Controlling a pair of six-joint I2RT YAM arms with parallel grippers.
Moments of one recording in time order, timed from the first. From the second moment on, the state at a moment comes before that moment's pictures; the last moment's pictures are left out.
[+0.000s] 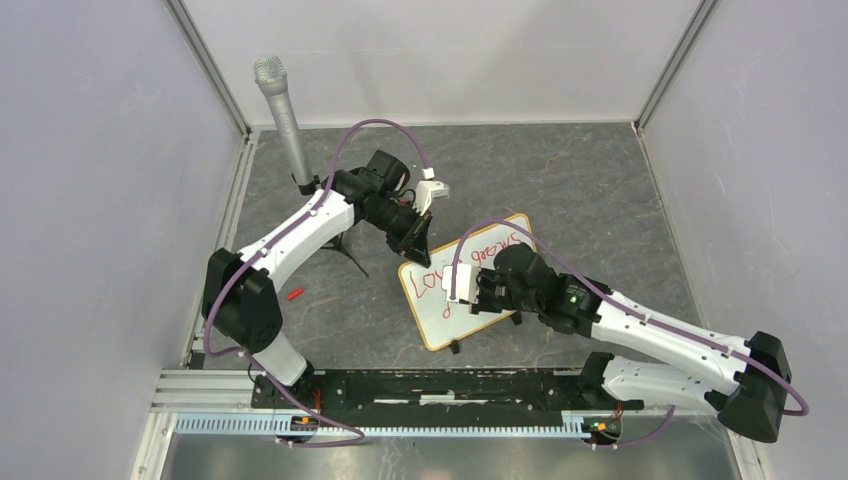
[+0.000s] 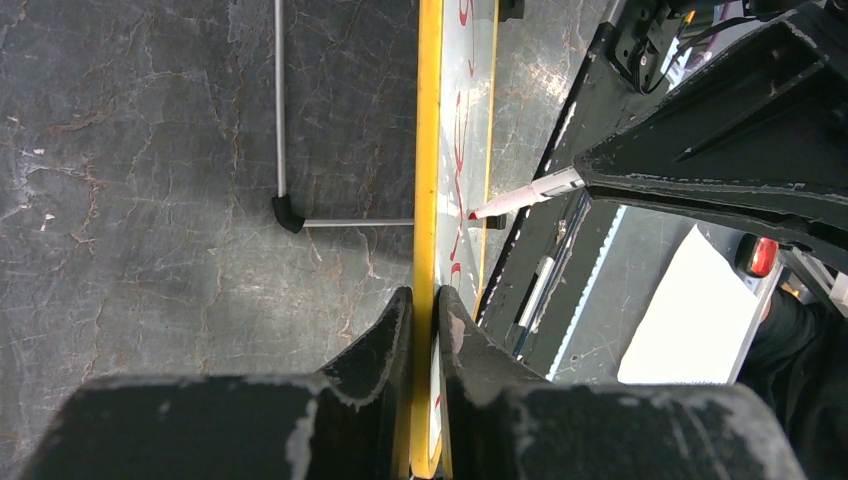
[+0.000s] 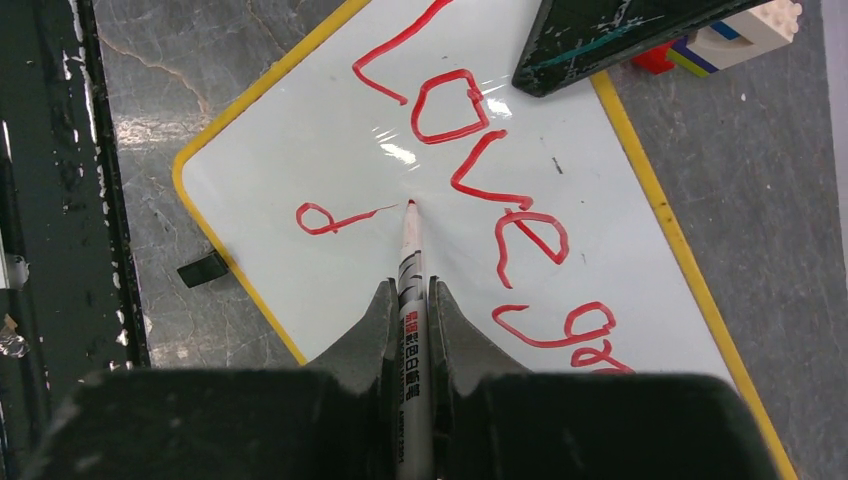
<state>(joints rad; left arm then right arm) -0.57 1.63 1.39 -0.91 0.71 0.20 1.00 1.01 0.76 -0.36 -0.12 -0.55</state>
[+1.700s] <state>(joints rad) -0.57 1.64 1.39 -0.91 0.72 0.20 0.99 0.96 0.70 -0.44 -0.14 -0.56</state>
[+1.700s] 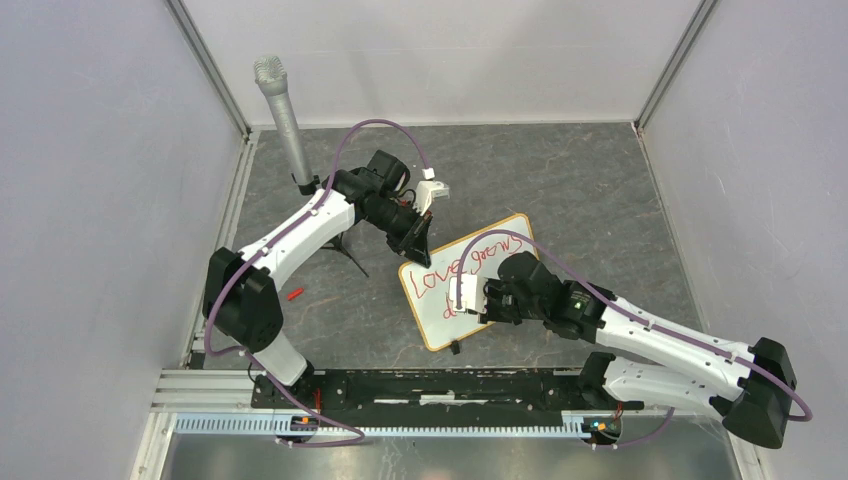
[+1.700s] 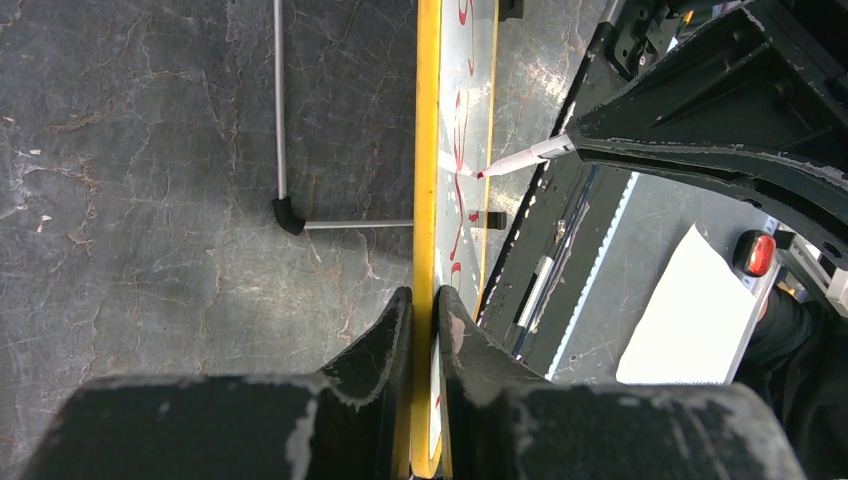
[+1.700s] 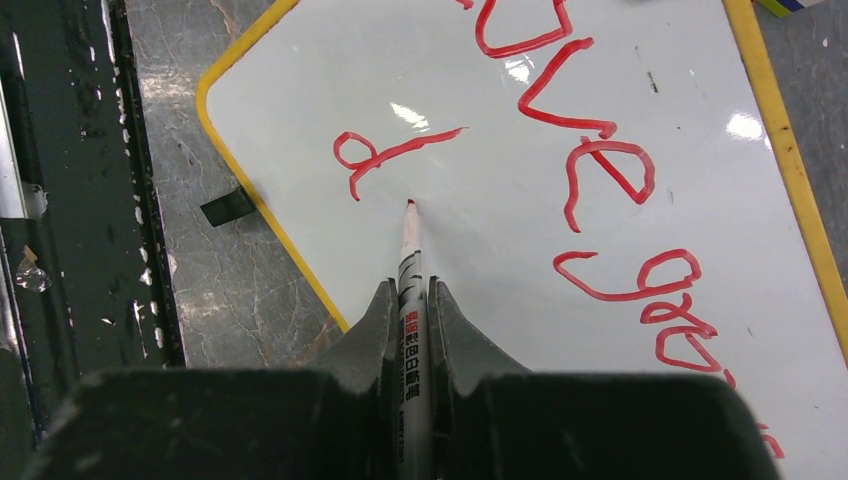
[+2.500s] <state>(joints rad) -0.57 1.64 1.39 -0.91 0.72 0.20 0.99 1.00 0.70 -0.42 -0.16 -0.56</state>
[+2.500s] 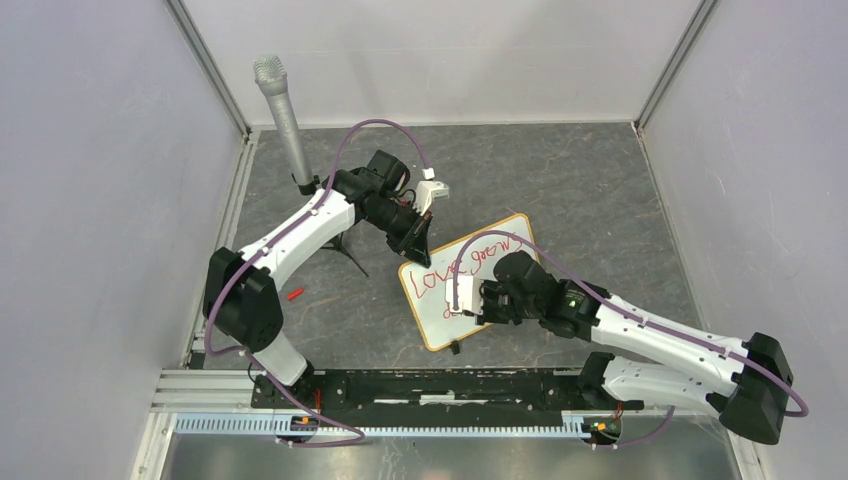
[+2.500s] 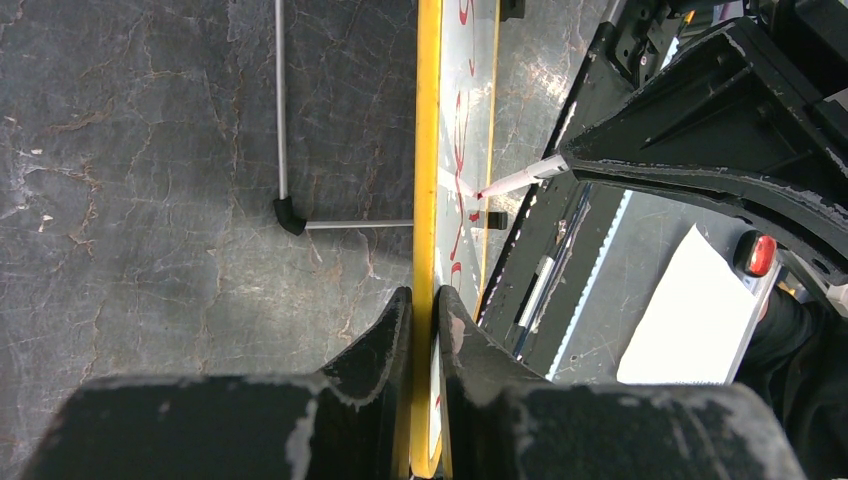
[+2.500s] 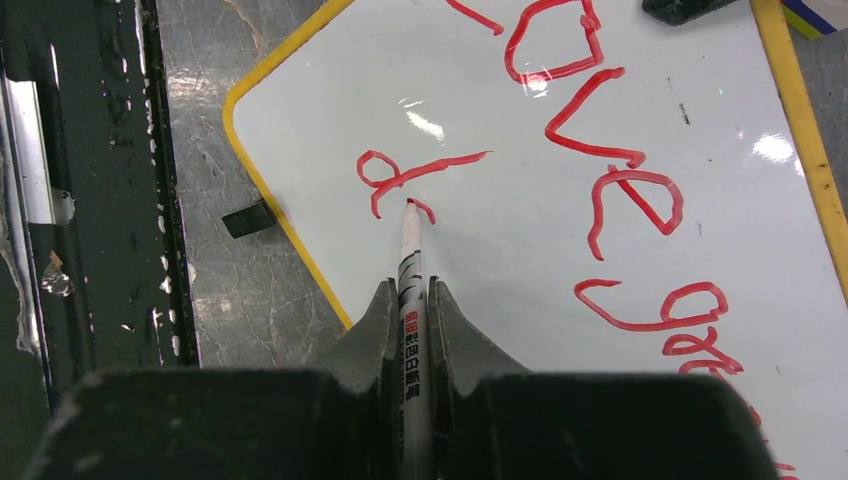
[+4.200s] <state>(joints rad) -0.56 1.64 1.39 -0.91 0.72 0.20 0.99 0.94 0.68 -0.49 -0.13 -0.59</state>
